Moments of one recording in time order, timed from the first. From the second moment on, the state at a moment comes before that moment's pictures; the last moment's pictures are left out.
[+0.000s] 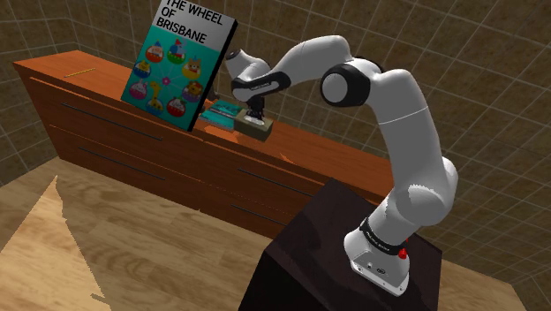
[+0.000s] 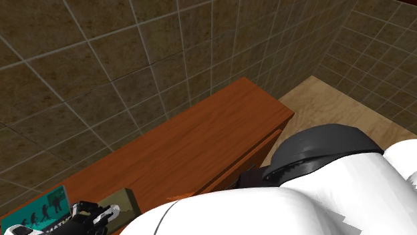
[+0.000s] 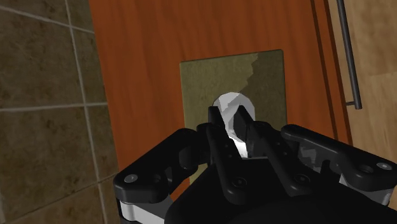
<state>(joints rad) -0.08 0.87 -0.06 -1.25 -0.55 1.92 -0.04</state>
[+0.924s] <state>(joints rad) -0.08 0.90 -0.06 -1.24 -0.55 1.94 -0.03</state>
